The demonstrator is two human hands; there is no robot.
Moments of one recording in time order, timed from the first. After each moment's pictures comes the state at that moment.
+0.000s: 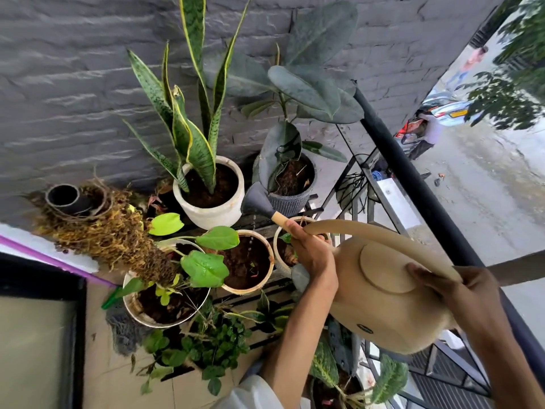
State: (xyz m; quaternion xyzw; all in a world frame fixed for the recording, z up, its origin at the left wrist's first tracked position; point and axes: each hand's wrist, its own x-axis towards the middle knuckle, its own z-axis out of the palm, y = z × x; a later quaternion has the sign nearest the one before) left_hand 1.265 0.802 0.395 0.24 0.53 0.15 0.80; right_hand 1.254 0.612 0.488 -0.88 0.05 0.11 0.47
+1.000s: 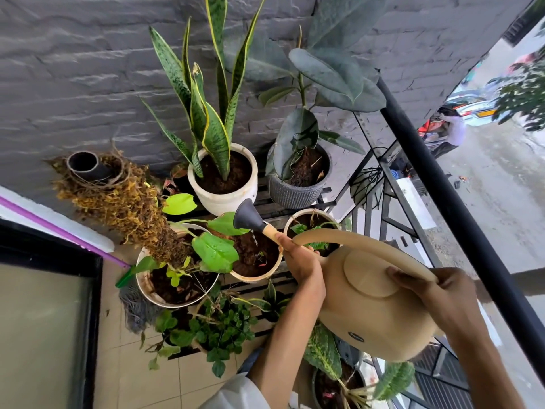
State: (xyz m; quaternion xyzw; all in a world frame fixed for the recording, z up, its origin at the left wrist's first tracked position) left_hand 1.231 0.820 0.336 0.19 0.61 0.12 0.76; right_hand 1.243 0.630 0.450 -0.90 0.04 0.15 0.41
